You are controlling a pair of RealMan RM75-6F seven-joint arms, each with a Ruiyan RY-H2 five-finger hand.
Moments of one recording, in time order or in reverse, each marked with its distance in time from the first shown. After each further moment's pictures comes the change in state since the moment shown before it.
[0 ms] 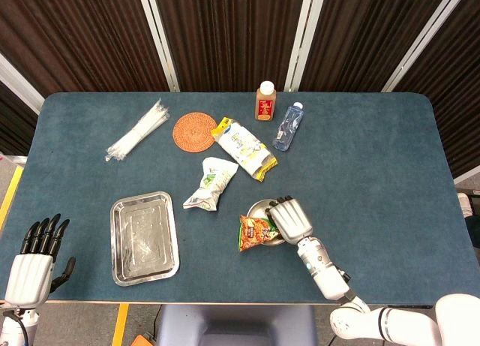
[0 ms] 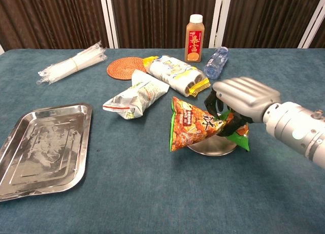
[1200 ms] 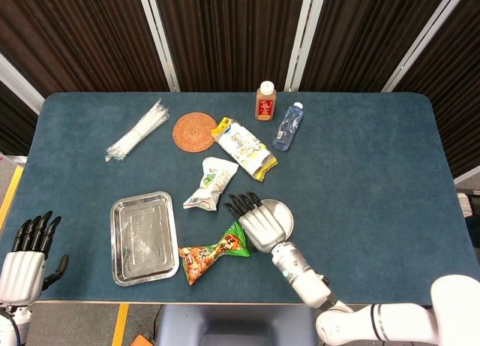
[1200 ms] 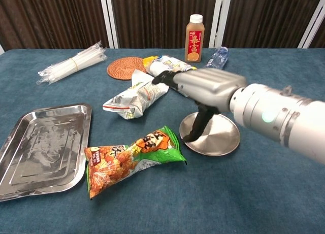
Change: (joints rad) left arm 0.010 0.028 -0.035 0.003 -0.016 -0.033 -0.053; right arm 0.144 0.057 0.045 -0.295 0.270 -0.048 -0.234
